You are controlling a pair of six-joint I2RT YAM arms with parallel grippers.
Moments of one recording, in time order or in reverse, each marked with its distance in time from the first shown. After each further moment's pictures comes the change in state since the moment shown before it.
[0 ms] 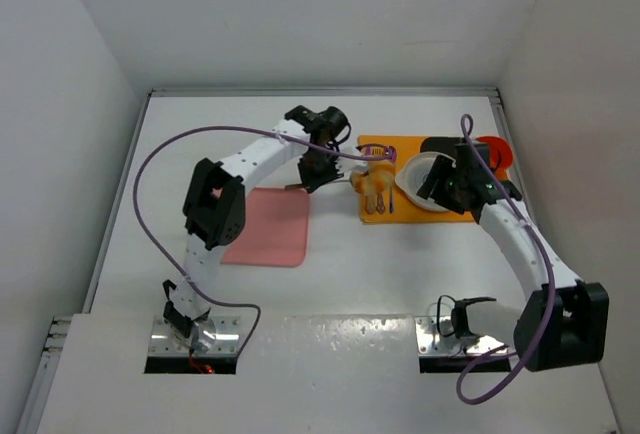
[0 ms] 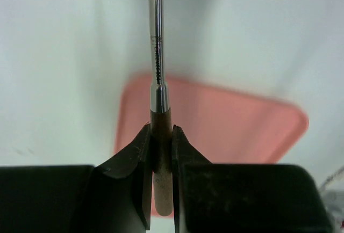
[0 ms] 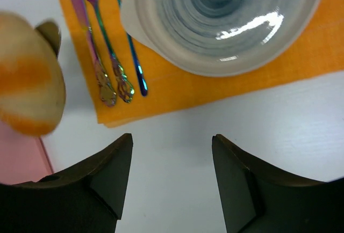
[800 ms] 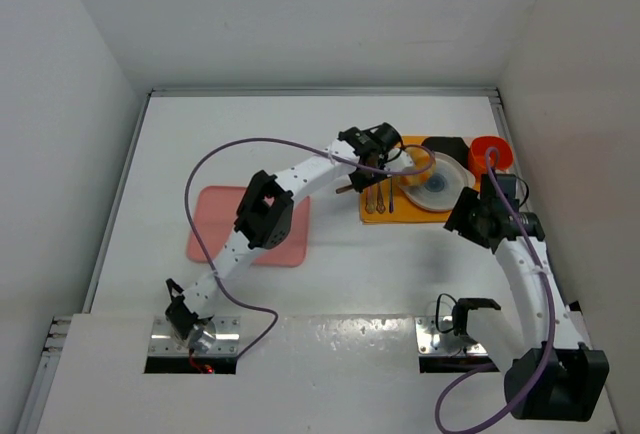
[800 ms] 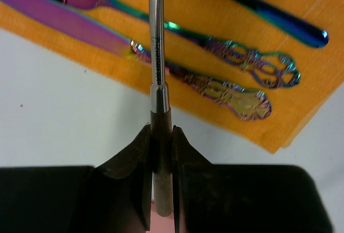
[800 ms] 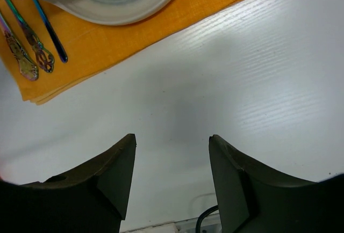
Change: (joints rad) left arm -0.166 0.395 0.447 0.157 -0.148 -0.303; right arm -0.168 -0.285 -0.145 -0.243 0.056 -0.085
